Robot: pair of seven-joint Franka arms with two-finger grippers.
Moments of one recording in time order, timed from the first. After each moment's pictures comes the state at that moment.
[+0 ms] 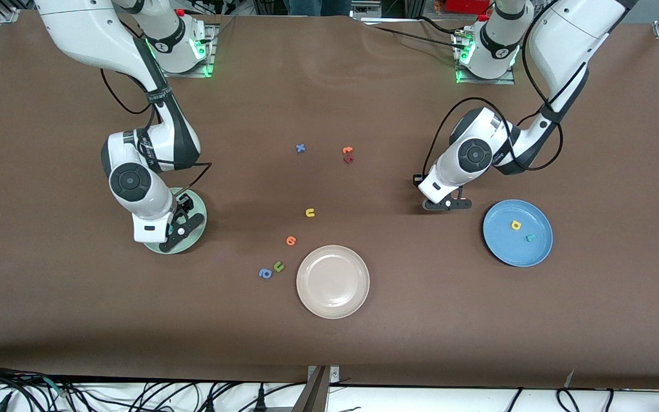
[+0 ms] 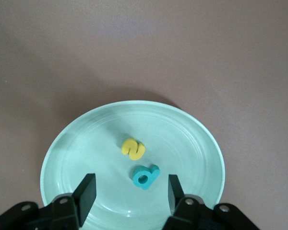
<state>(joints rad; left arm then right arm) 0.15 0.52 -0.55 -2.17 0.24 2.42 -0.60 0.34 0.51 -0.13 -1.86 -0.15 2.29 -0.46</state>
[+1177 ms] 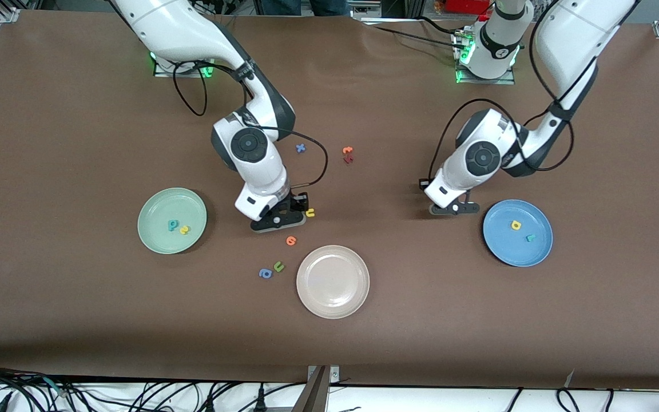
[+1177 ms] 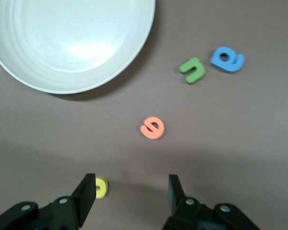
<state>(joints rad) 0.18 0.48 -0.55 -2.07 0.24 2.25 -0.54 0.56 0.68 0.06 -1.64 -0.06 2.49 0.46</state>
